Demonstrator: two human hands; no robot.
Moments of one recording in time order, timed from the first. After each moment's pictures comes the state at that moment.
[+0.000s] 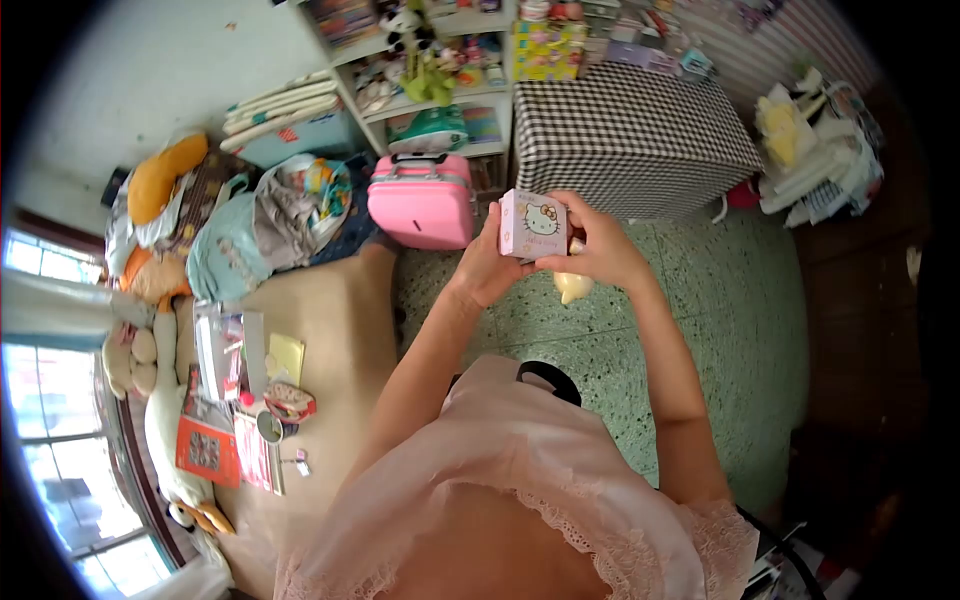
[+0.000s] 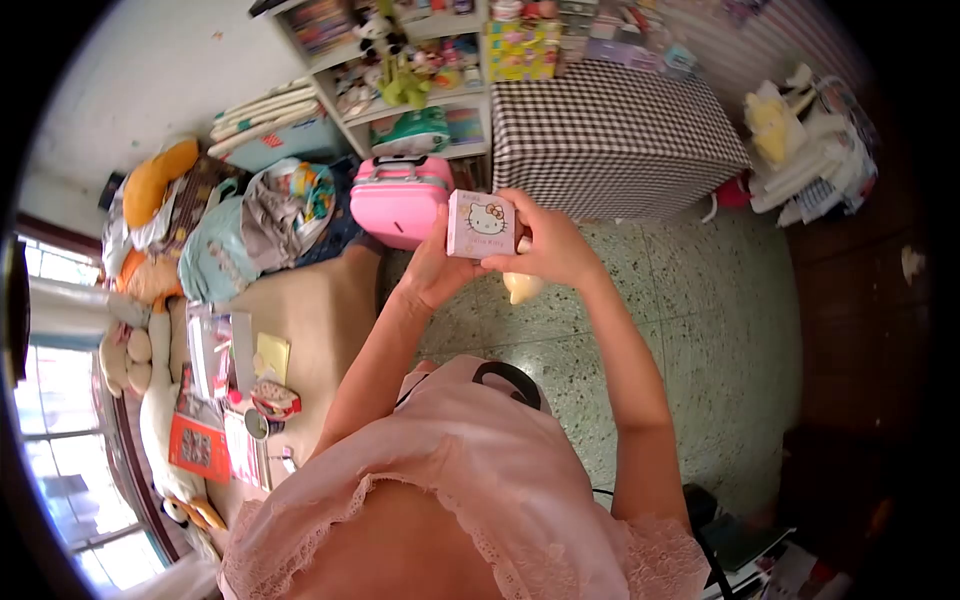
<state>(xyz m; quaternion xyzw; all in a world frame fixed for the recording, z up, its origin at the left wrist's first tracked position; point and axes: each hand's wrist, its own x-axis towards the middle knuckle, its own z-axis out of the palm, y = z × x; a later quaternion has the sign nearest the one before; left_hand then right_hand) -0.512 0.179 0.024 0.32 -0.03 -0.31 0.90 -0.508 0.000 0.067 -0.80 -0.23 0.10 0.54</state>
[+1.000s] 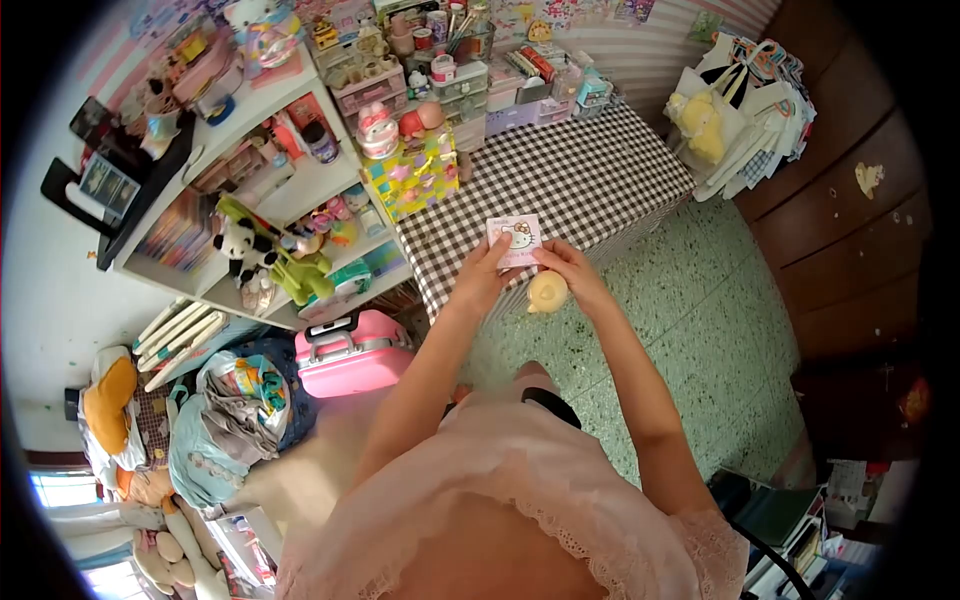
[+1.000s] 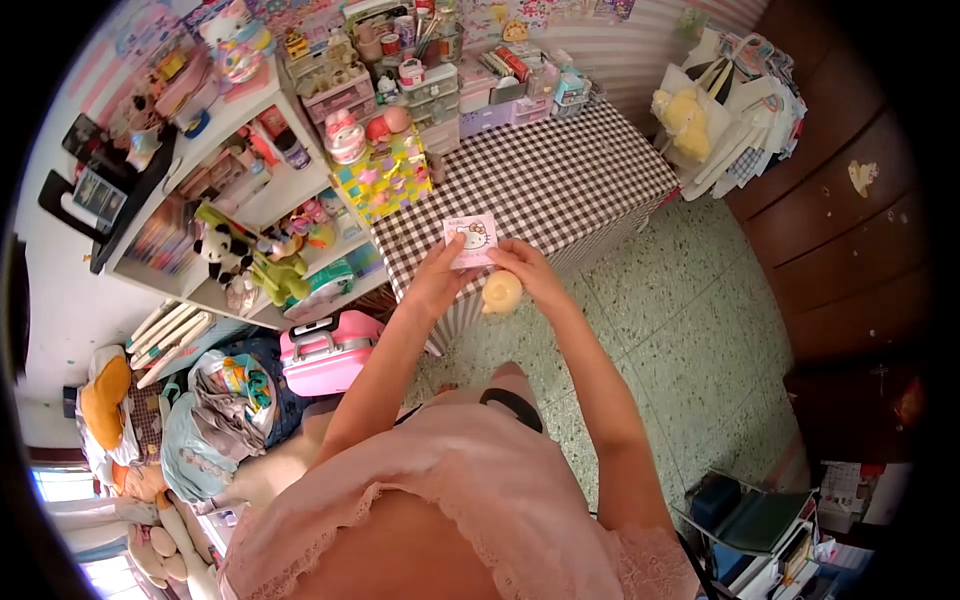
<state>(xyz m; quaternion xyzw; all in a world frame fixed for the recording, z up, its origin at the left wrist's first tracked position) -0.198 0.010 -0.010 0.41 0.00 -0.35 0.84 -0.259 -0.150 -0.003 -0.68 0.12 0.03 0.73</state>
